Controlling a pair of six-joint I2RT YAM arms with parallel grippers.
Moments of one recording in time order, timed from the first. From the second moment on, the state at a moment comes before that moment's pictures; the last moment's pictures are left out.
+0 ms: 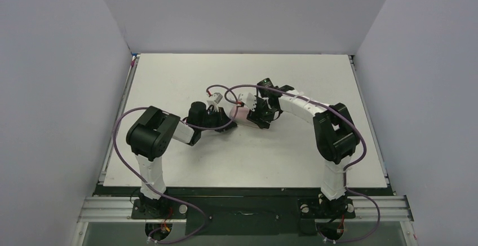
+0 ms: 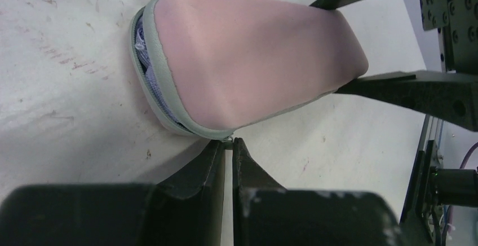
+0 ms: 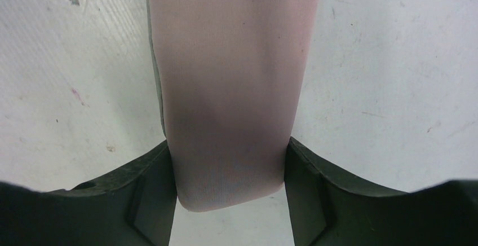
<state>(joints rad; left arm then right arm) -0.44 1.95 0.69 0.83 0.55 -0.53 0.52 1.93 1.38 -0.65 -0.22 -0.78</state>
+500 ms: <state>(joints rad) -0.41 2.03 0.79 0.83 0.64 -0.61 0.54 1.86 1.29 -0.58 -0.22 -0.39</state>
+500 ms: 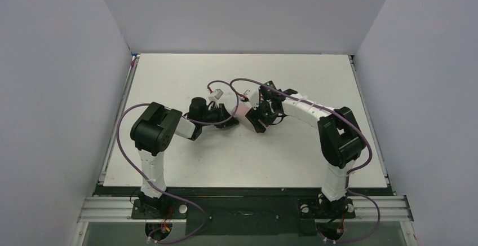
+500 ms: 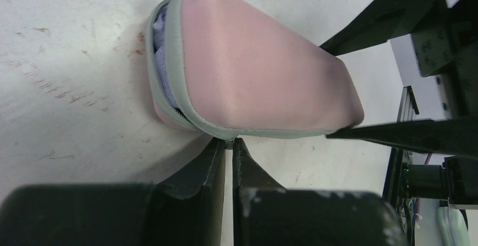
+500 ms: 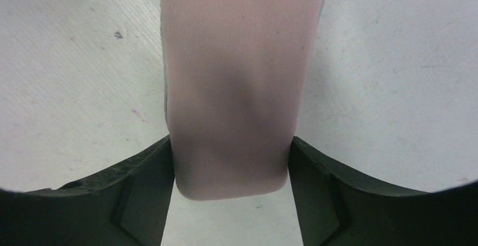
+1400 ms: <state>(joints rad) -0.37 2.08 0.94 0.59 0.77 -0.45 0.37 2.06 1.47 -0.62 -0.66 0.05</state>
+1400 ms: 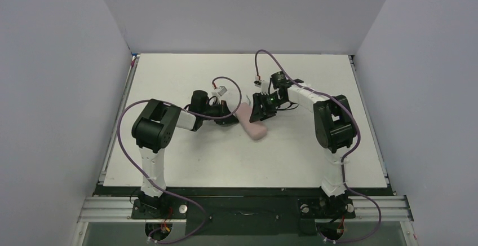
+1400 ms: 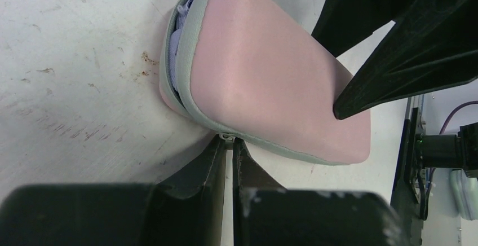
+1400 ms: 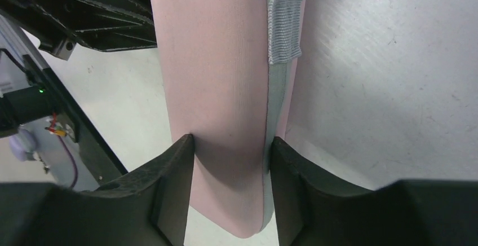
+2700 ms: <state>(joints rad) -0.60 1.91 0.83 0.46 0.66 -0.08 0.28 1.97 1.15 -0.19 -0.78 0.51</state>
